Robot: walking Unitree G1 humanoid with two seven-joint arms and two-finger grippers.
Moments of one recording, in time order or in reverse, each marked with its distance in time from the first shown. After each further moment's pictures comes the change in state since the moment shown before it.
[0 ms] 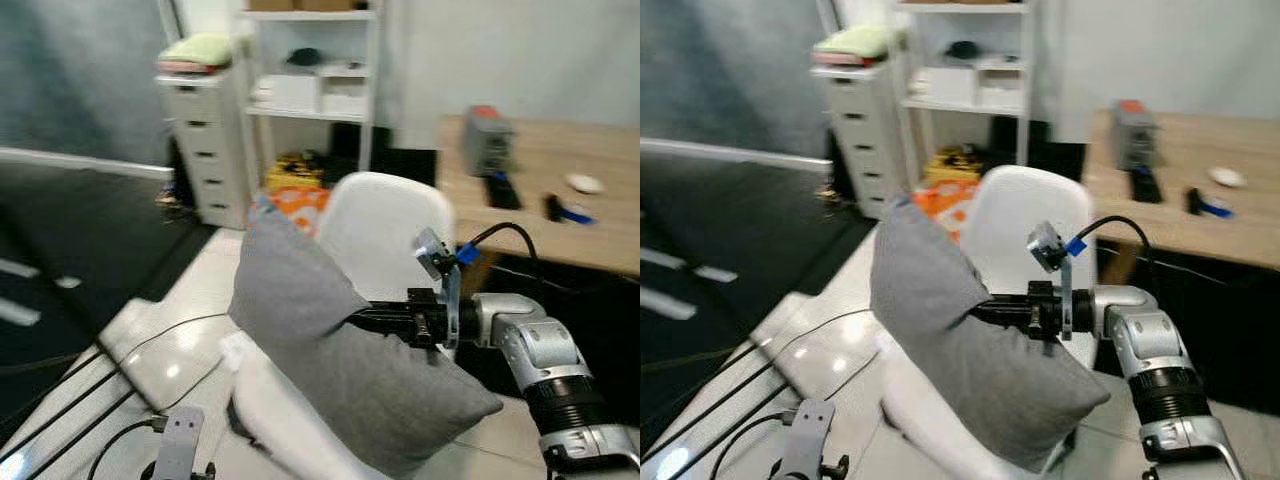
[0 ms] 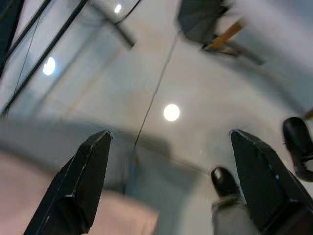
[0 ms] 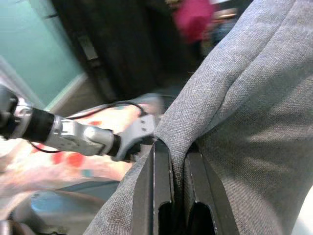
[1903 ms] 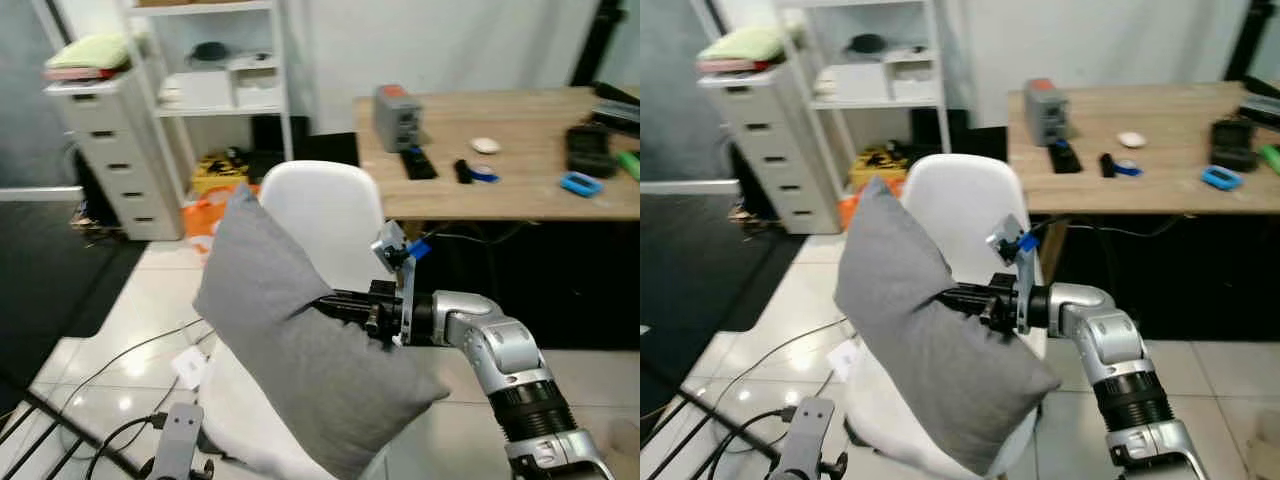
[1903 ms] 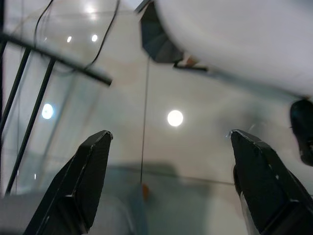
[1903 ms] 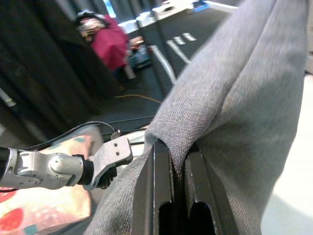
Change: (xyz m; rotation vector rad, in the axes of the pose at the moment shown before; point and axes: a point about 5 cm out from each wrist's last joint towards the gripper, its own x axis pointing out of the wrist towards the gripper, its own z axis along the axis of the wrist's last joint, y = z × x) left arm 0.000 0.003 0.001 0.016 -0.002 -0.001; right arm 0.039 -0.004 0.006 0.002 -0.029 -0.176
